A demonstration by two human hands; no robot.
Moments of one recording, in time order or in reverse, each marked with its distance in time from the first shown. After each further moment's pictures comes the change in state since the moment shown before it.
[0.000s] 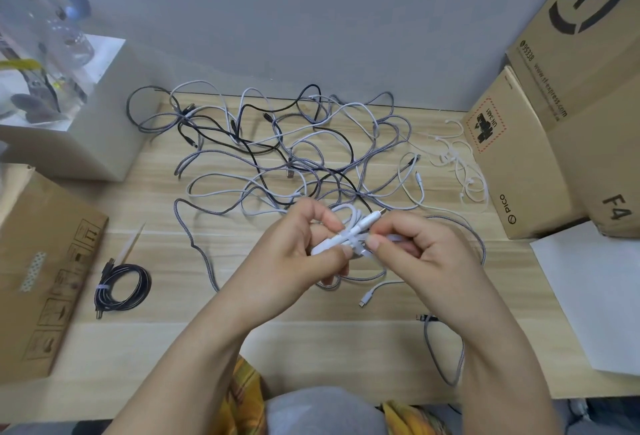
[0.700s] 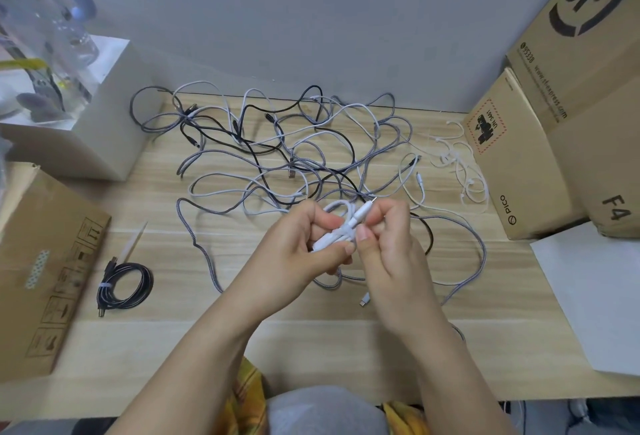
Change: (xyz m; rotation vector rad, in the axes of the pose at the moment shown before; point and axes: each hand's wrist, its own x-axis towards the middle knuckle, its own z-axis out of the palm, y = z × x) left_hand 0.006 -0.014 -0.001 0.017 0.081 0.015; right_hand 0.005 0.017 0.046 -0.106 0.238 -0.120
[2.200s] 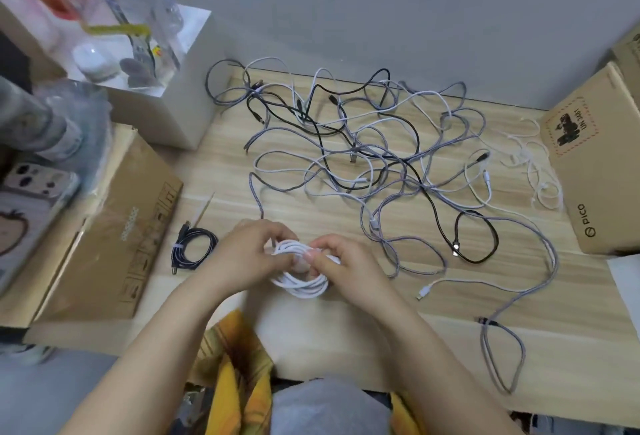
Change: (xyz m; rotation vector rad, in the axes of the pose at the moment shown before) left_hand -0.037 -0.055 -0.130 0.763 0.087 -0.250; right_hand 0.008 0.023 0.120 0.169 -0.488 0.284
